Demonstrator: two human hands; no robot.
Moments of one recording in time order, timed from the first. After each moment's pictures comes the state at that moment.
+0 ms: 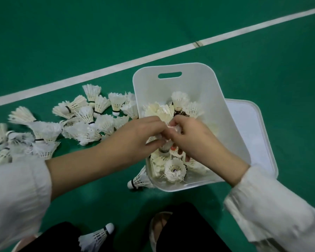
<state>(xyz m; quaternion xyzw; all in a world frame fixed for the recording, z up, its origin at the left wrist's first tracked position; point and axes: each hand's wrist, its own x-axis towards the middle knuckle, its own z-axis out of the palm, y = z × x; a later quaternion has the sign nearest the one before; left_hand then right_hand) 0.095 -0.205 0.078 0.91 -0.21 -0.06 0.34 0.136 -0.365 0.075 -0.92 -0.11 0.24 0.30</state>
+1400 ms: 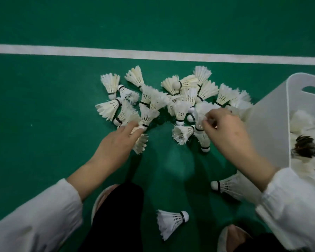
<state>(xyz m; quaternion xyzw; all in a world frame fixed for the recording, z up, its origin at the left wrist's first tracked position) -0.080 0.041 -0.065 0.99 0.09 -0.07 0.08 0.097 -0.157 0.010 -0.93 -0.33 0.10 0.15</state>
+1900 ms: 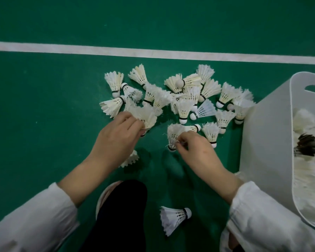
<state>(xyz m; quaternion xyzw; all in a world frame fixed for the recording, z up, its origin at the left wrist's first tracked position) -0.080 0.039 -0.026 0.99 0.06 0.12 0.08 0.035 -0.137 -0.016 -0.89 -0.33 0.24 0.20</state>
